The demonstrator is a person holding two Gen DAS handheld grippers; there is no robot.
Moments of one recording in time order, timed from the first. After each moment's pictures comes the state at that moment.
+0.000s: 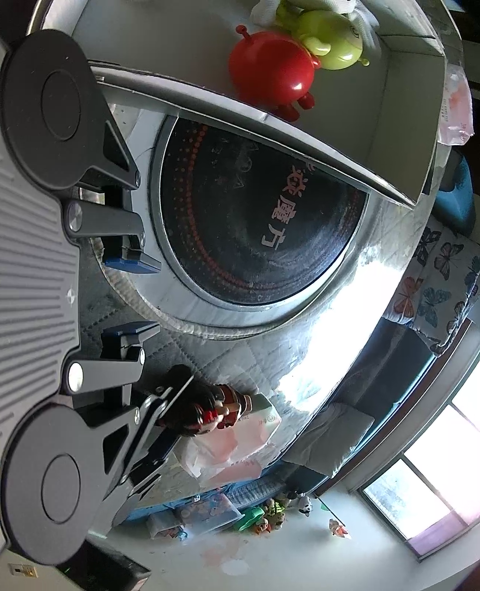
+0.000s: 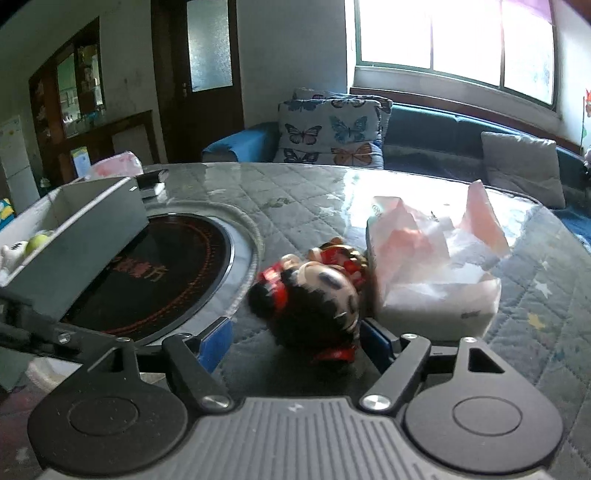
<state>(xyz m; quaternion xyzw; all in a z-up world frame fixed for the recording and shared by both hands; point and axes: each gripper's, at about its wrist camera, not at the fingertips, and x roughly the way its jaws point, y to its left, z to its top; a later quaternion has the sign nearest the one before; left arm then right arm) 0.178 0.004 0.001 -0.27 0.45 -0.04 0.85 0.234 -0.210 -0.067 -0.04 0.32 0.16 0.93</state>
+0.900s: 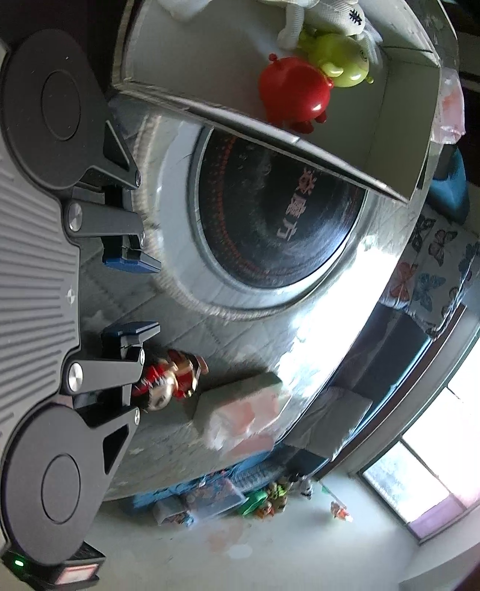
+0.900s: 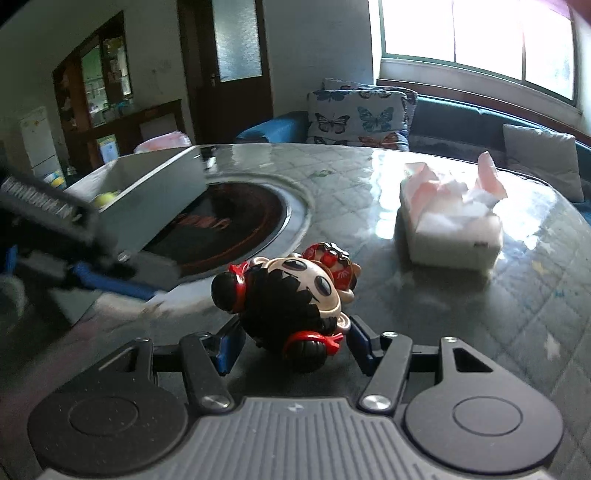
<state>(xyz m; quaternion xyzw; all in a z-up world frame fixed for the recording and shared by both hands) 0.135 0.000 0.016 -0.26 0.43 -0.07 0.86 0.145 -0.212 -0.064 -0.04 0.34 0.21 0.92</state>
